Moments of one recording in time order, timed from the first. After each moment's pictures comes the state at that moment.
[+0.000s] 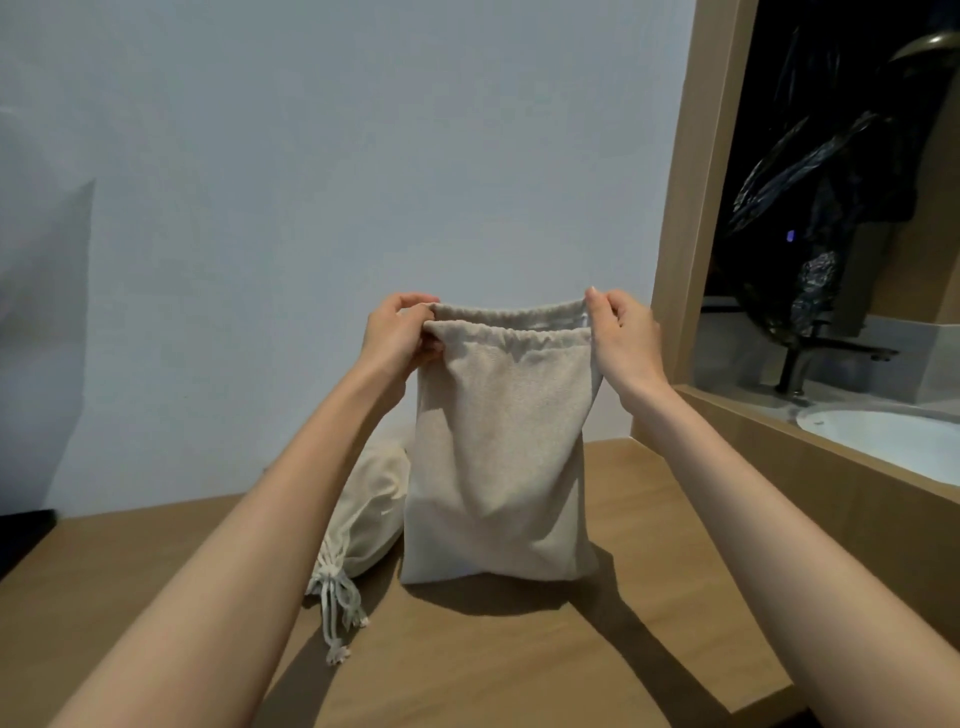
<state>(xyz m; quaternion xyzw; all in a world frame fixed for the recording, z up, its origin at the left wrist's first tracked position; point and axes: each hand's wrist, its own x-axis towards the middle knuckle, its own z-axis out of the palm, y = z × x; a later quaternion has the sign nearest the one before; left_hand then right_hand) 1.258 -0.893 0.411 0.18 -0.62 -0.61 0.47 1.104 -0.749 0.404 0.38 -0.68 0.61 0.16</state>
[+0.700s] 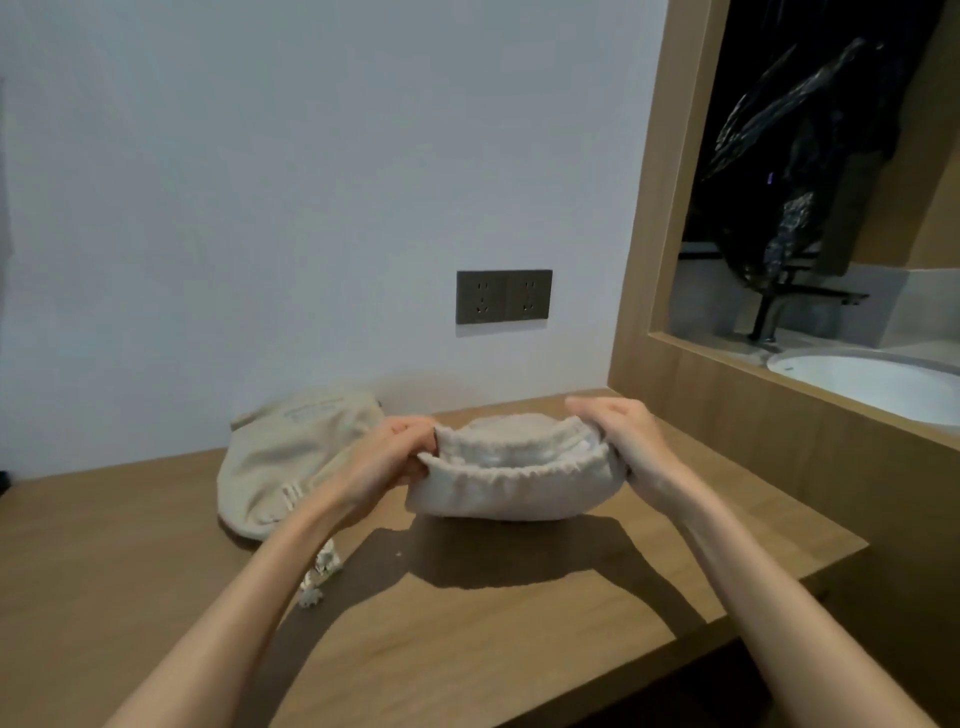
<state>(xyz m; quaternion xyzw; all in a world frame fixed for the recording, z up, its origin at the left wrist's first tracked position) 1.288 -0.861 0.273 0.11 -0.76 -0.59 0.24 1.106 -0.682 0.286 0.38 -0.70 0.58 -0.14</state>
